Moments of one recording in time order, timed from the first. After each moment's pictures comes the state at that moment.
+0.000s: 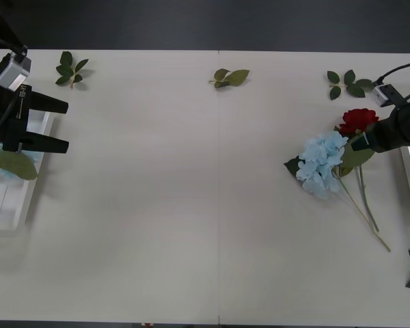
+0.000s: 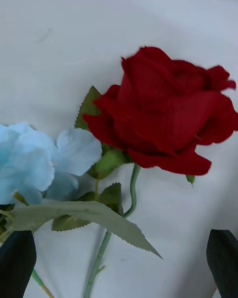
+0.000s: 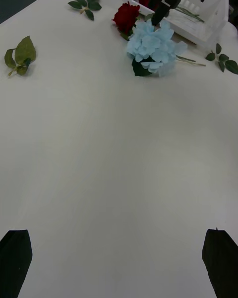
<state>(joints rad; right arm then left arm) -0.57 -0.76 0.07 -1.22 -0.83 1.30 1.86 -0.44 0.98 0.01 -1.47 1.86 1.45 -2.67</state>
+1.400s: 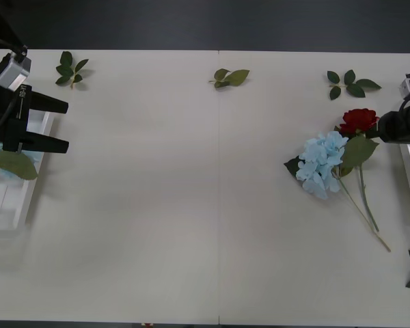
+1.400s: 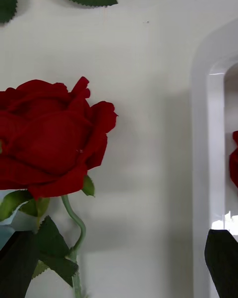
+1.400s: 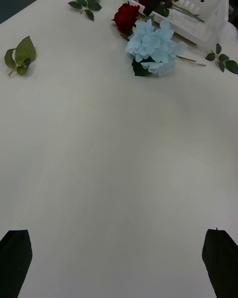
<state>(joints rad) -0.57 -0.73 0.02 -1.19 -0.65 1.22 1.51 -0.44 0.98 0.01 -1.47 1.86 1.45 -2.67</state>
